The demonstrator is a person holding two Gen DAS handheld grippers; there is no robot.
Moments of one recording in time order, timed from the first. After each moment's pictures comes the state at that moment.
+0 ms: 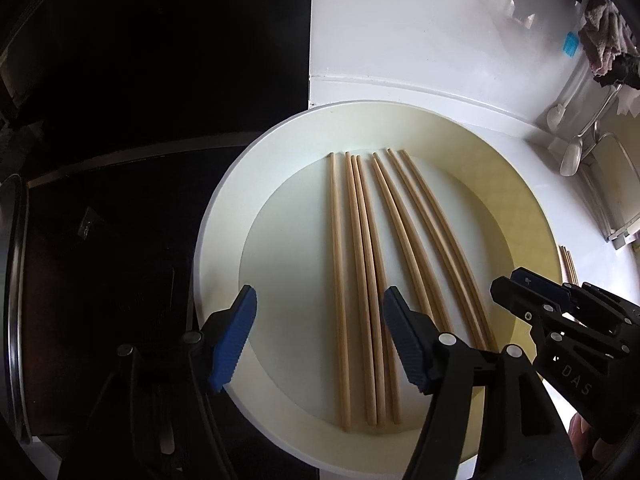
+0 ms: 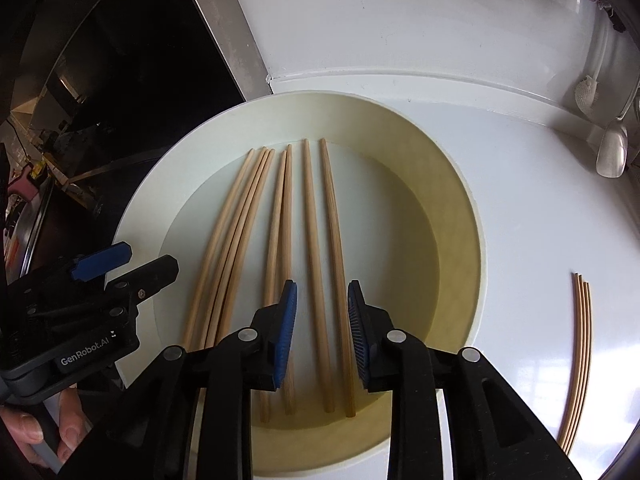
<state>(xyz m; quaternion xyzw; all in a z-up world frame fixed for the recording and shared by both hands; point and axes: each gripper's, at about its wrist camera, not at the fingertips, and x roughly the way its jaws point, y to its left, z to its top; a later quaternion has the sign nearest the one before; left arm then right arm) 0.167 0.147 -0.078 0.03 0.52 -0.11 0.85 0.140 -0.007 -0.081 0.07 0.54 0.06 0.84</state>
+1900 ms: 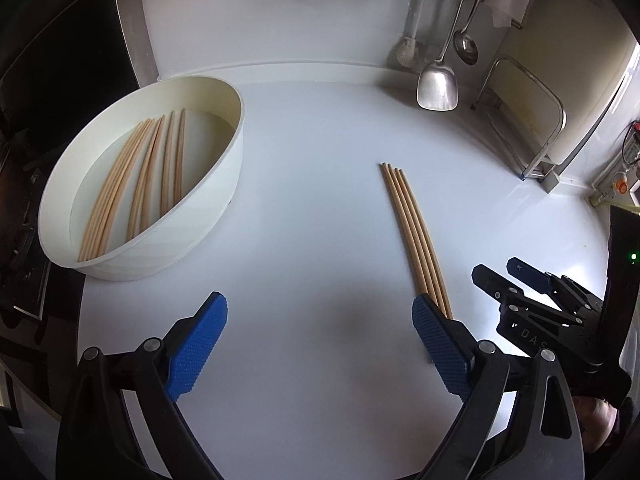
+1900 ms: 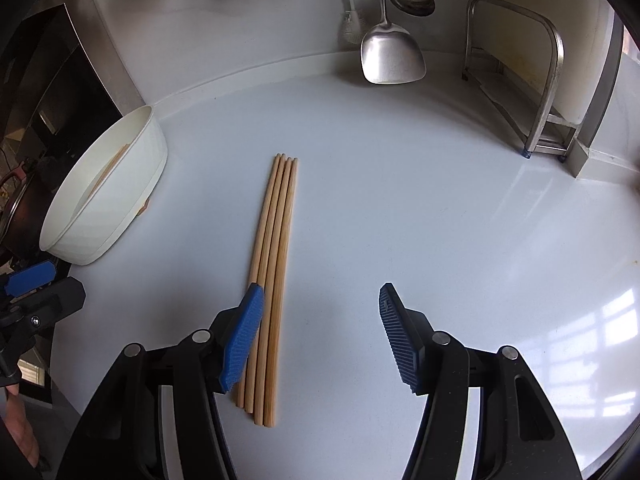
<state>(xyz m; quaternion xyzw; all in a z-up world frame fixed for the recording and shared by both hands) -0.023 -0.084 -0.073 0.03 0.49 -0.14 0.86 -0.051 -0.285 -0.106 0.08 0.49 -0.01 0.87</state>
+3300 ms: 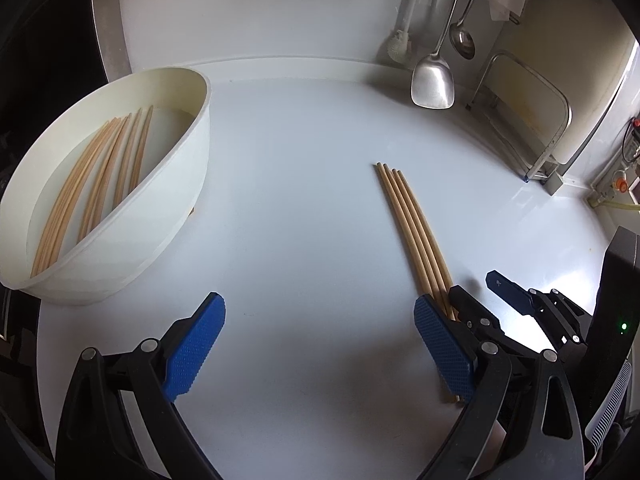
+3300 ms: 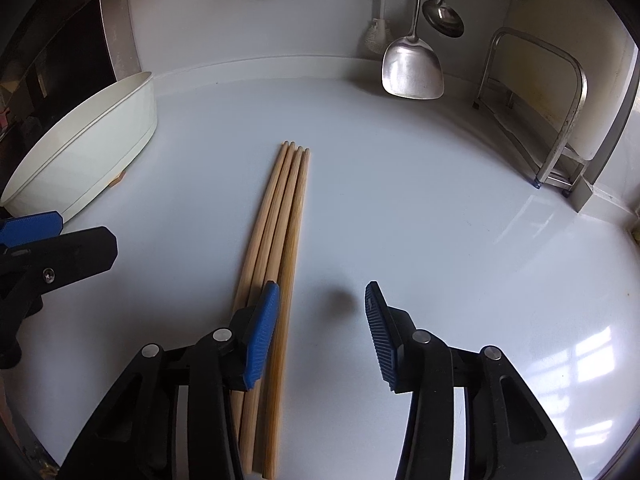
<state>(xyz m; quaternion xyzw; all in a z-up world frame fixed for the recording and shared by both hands) 0.001 -0.101 -0.111 0.02 0.47 -0.17 0.86 -0.039 -0.254 -0.143 0.00 0.46 -0.03 0.89</state>
